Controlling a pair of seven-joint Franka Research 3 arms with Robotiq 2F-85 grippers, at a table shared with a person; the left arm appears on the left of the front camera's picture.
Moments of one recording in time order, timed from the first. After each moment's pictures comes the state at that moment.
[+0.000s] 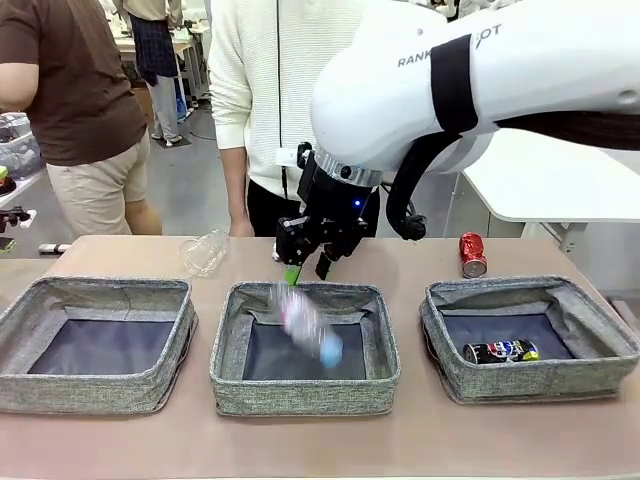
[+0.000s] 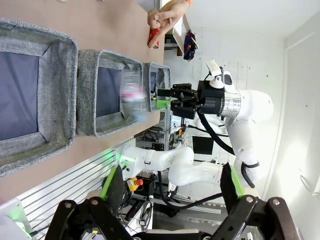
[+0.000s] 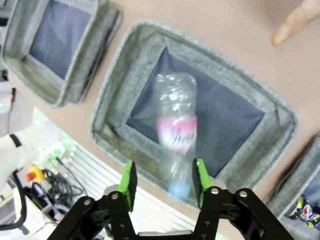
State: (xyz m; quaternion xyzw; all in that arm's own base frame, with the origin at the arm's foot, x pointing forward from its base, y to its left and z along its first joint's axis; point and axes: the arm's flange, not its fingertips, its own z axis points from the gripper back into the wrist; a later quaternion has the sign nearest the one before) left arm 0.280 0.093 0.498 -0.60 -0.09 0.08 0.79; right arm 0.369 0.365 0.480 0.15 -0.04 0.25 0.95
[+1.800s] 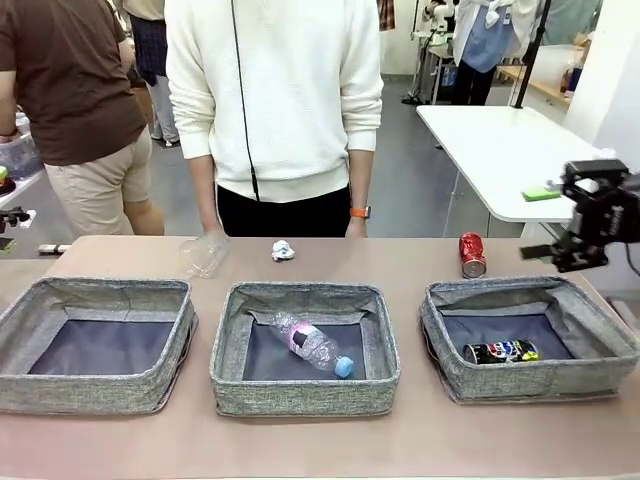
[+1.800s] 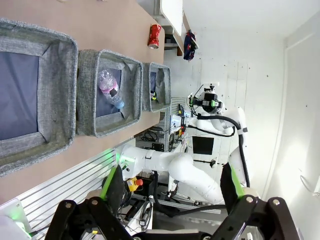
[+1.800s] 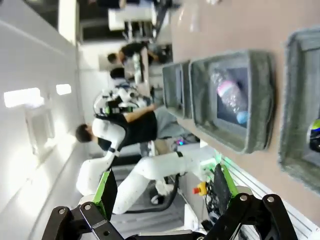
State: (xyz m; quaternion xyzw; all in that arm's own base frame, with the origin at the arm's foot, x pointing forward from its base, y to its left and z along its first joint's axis) left arm 0.280 0.093 0.498 -0.60 -0.09 0.08 0.79; right arm 0.332 -0.040 0.449 0.62 -0.05 -0.06 0.78
